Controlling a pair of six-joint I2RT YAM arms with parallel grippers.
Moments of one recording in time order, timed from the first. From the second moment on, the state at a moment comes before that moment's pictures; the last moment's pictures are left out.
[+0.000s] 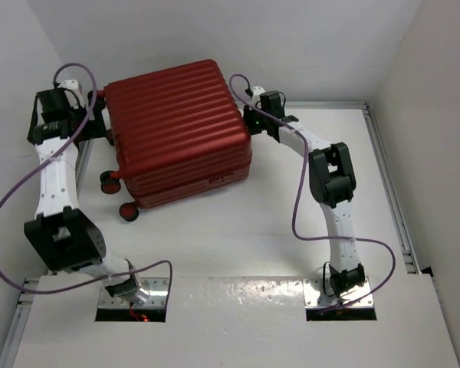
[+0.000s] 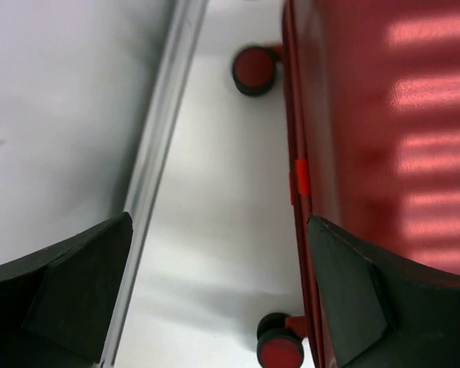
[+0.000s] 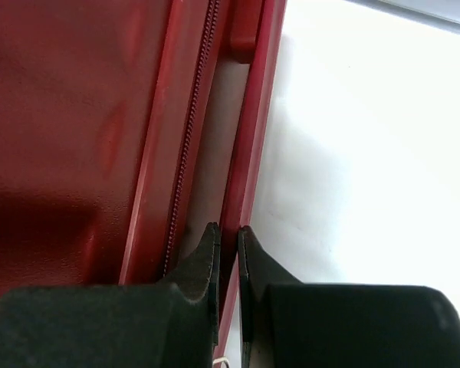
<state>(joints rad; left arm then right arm) 0.34 1.52 1.54 -0.64 -0.01 0.09 0.33 2.35 1.87 -0.13 -0.31 0.13</state>
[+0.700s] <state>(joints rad) 0.54 1.18 1.22 -0.71 0.26 -0.06 0.28 1.61 0.94 -0.16 -0.07 0.35</state>
